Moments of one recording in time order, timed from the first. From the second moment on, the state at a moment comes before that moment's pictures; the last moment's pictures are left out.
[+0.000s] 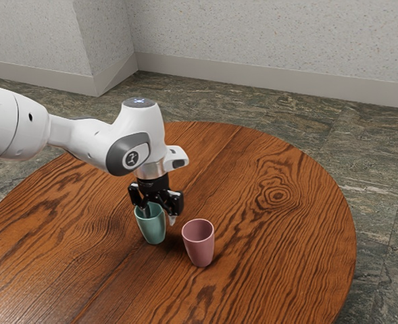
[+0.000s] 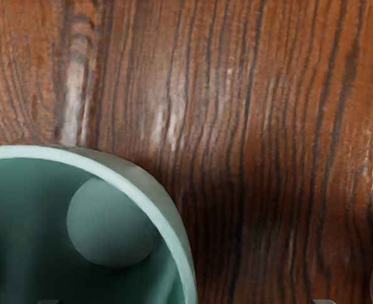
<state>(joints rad) -0.01 0.23 -0.13 -2.06 0.04 2.25 -0.28</state>
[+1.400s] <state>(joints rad) -0.01 0.23 -0.12 -2.06 0.04 2.25 -0.28</state>
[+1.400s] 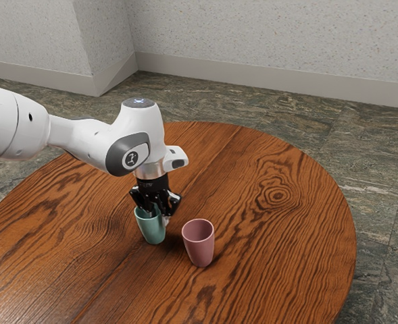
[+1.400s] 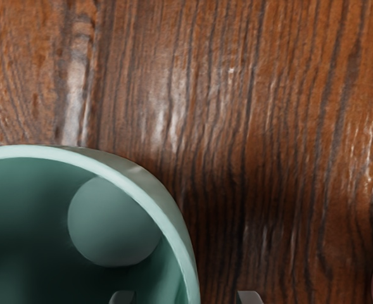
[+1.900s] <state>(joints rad) -0.01 0.23 -0.12 -2.06 0.04 2.25 -0.28</state>
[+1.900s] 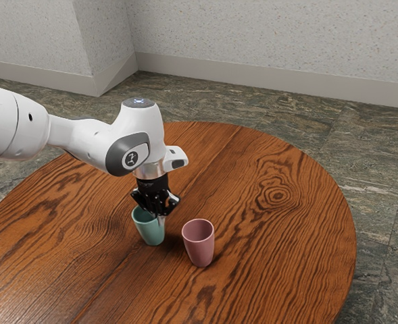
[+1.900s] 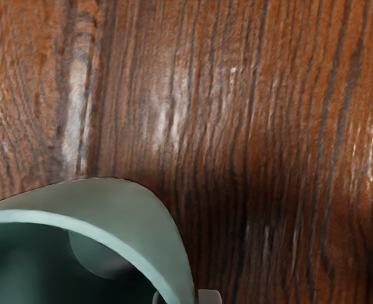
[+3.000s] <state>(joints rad) -0.01 0.14 -0.13 -2.05 0.06 2.15 -0.30</state>
